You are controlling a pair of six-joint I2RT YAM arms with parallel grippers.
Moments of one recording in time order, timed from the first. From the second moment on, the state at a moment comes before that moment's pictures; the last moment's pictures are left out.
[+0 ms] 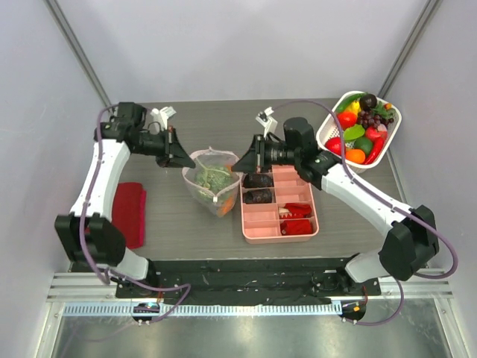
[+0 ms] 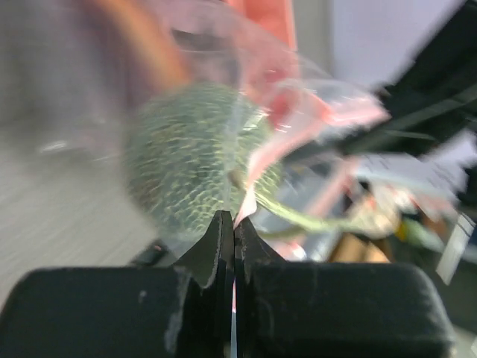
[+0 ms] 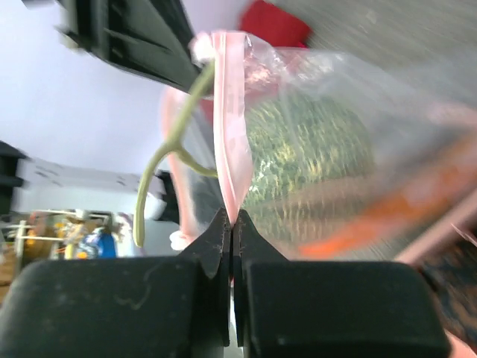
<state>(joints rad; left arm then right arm) -0.06 1.55 1.52 -1.12 1.01 -0.15 0.59 1.41 1.14 -0.10 -0.66 0.63</state>
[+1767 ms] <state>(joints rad) -0.19 1.22 1.76 -1.09 0.37 -0.13 0.54 1.66 1.65 -0.29 -0.87 0.59</state>
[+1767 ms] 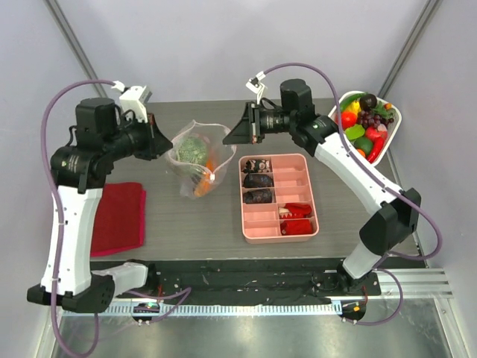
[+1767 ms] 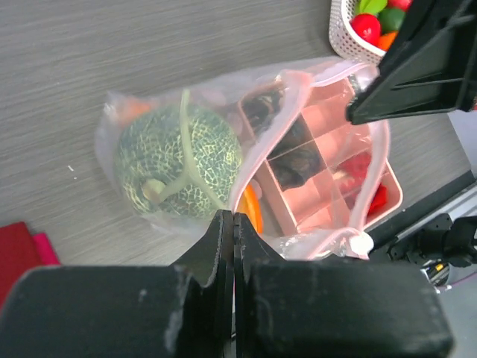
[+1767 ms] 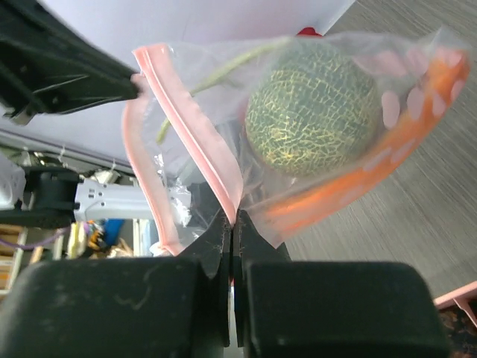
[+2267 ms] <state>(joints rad) -0.20 1.33 1.69 -1.10 0.48 -0.17 0.54 1.75 1.74 -0.54 -0.83 0.35</state>
